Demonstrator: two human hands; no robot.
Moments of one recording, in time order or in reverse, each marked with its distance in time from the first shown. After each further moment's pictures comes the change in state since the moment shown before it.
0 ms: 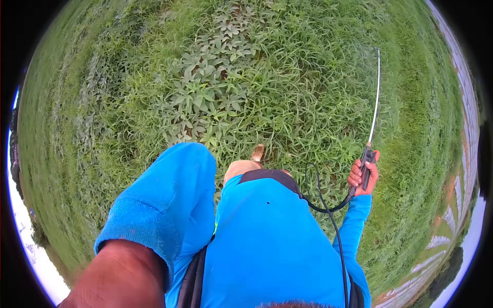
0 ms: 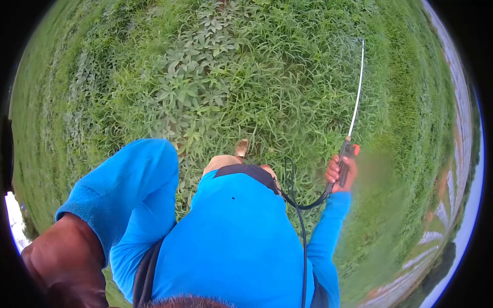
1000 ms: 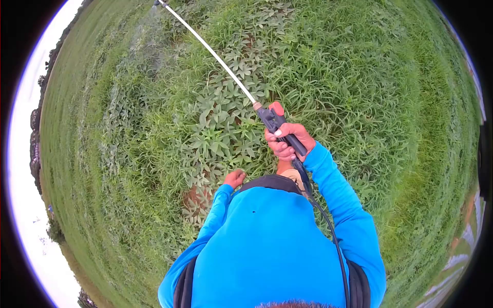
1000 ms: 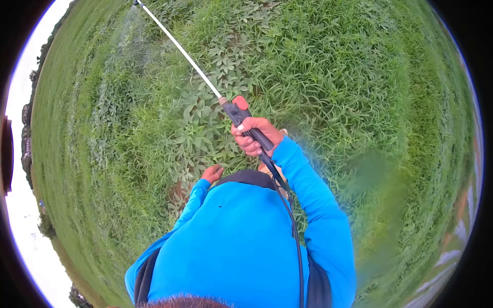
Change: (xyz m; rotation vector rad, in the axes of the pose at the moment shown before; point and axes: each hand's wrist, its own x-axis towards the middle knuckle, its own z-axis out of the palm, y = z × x) left_hand -0.437 0.220 -0.273 0.953 -0.764 -2.485; right_hand 0.309 -0.007 0.250 -0.235 -0.702 0.793
